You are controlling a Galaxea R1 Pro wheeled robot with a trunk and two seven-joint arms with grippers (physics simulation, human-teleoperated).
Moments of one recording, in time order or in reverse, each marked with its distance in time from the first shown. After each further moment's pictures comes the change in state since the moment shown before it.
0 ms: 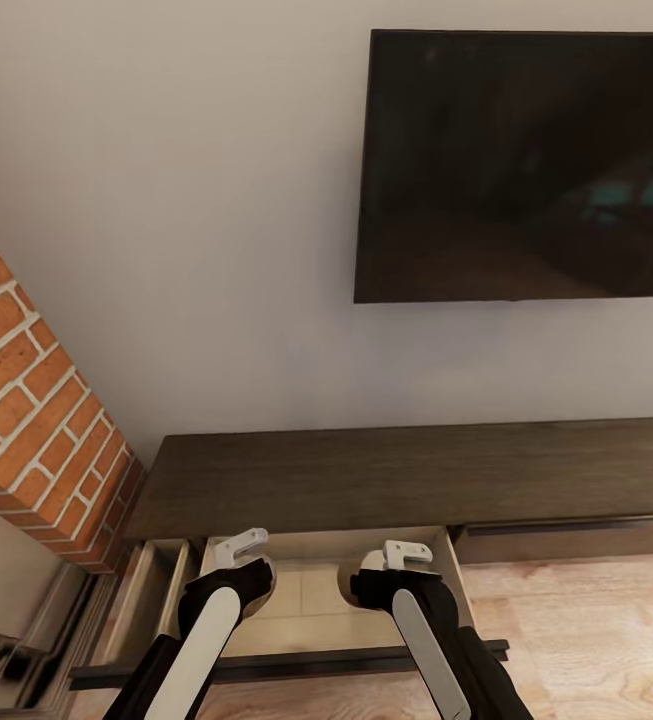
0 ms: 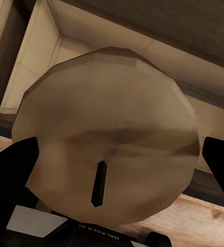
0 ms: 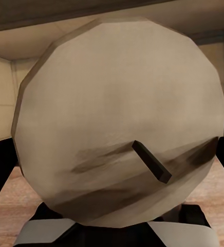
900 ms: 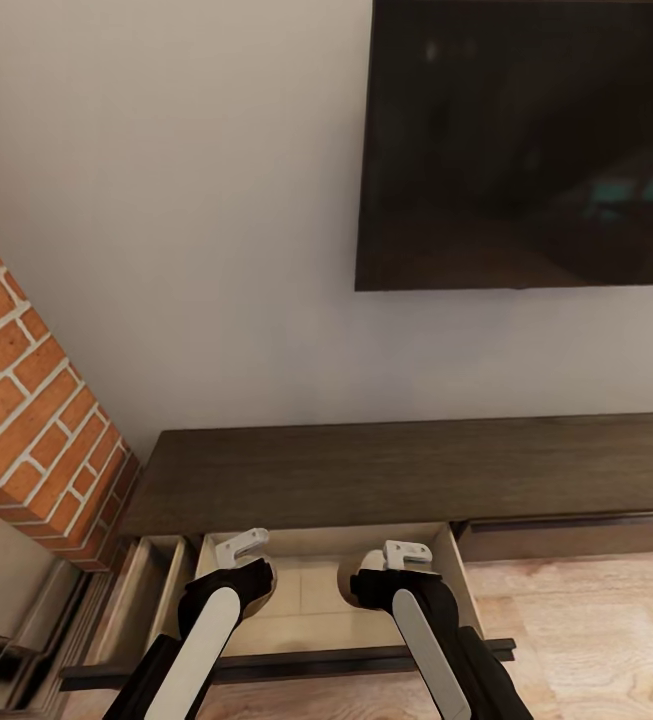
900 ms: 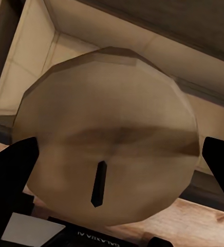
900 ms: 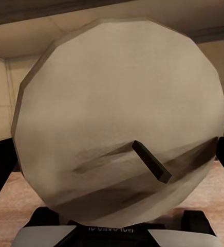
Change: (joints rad) left arm 0.000 0.002 -0.002 0.000 0.002 0.002 -0.005; right arm 0.000 -0.001 0.000 0.000 -0.002 0.000 0.003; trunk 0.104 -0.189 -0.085
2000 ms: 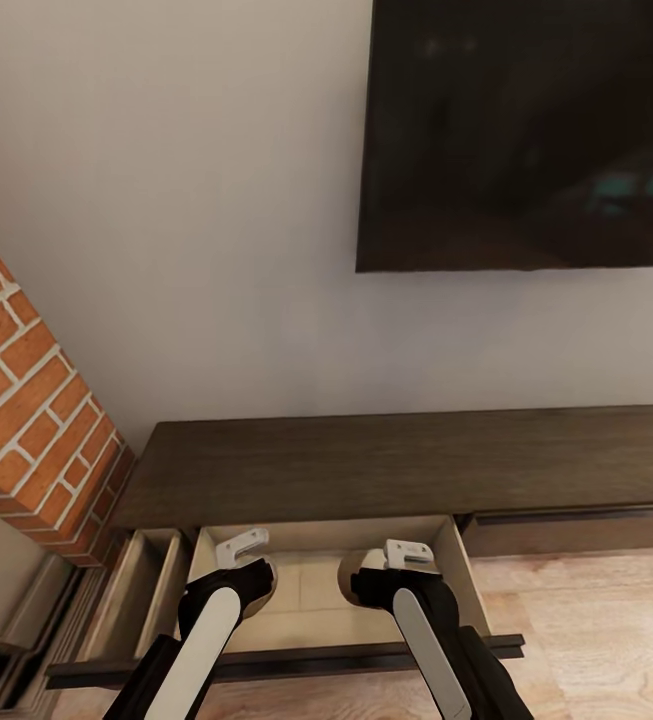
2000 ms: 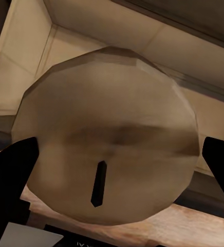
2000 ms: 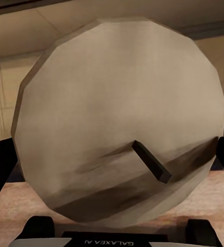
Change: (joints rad) left arm 0.000 0.000 -0.001 0.000 0.000 0.003 0.000; right arm 0.000 0.001 -0.005 -0.001 -0.001 -0.005 -0.003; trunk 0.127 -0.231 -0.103
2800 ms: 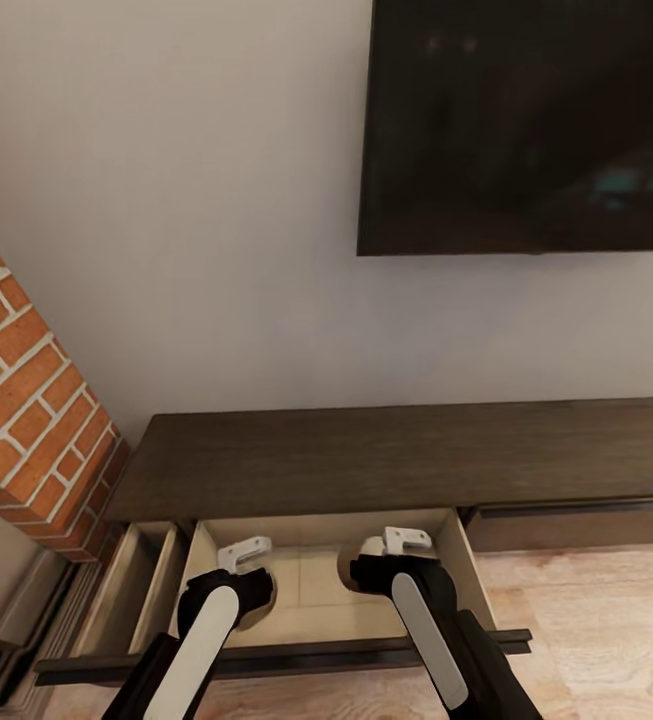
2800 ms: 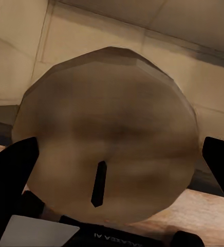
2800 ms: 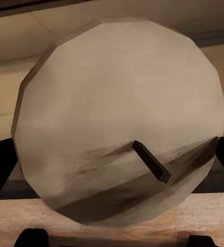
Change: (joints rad) left arm -0.003 -0.001 0.013 0.013 0.002 0.110 0.003; right arm -0.041 0.002 0.000 0.002 0.000 0.023 -0.001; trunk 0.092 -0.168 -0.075
